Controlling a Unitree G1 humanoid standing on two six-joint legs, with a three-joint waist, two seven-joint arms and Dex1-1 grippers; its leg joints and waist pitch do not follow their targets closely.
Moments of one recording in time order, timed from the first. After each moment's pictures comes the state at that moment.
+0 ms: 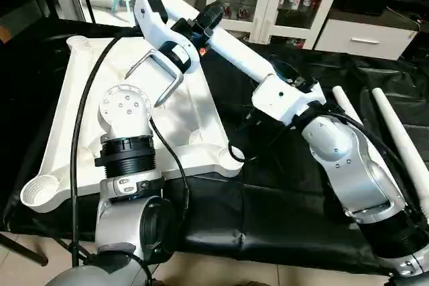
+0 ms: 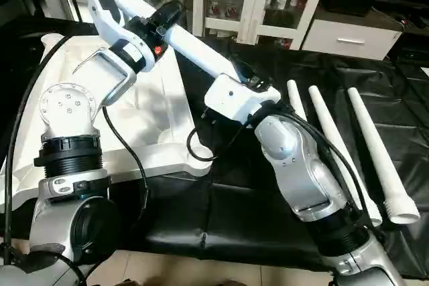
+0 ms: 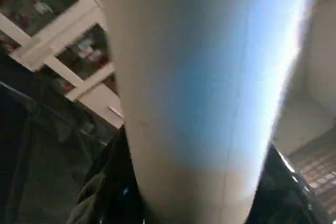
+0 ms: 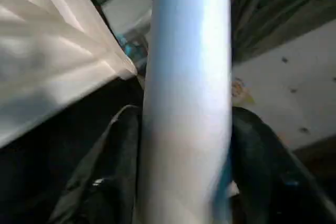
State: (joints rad) left arm -0.95 -0.08 0.47 0.22 -0.78 0.75 0.00; right arm -0.50 -0.40 0.34 -0.15 -0.38 0.27 0.27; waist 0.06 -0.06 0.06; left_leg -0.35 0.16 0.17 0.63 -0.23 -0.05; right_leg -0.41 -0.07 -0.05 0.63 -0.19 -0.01
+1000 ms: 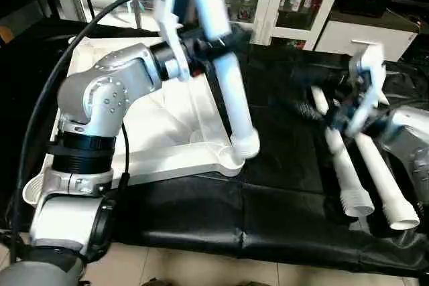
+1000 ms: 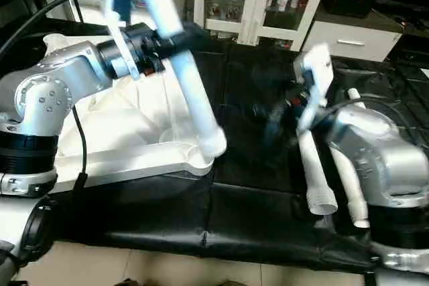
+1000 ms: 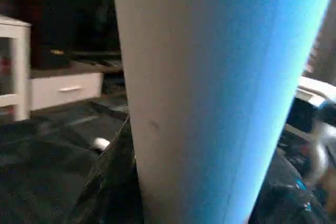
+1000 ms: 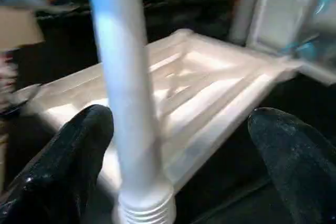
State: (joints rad) left arm -0.90 0.32 -0.01 0.10 -0.65 0.78 -0.73; right arm -0.48 -0.58 -0.11 -0.09 0.58 0.68 0.96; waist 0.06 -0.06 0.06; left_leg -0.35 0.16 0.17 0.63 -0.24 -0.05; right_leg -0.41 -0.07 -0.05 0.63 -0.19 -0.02
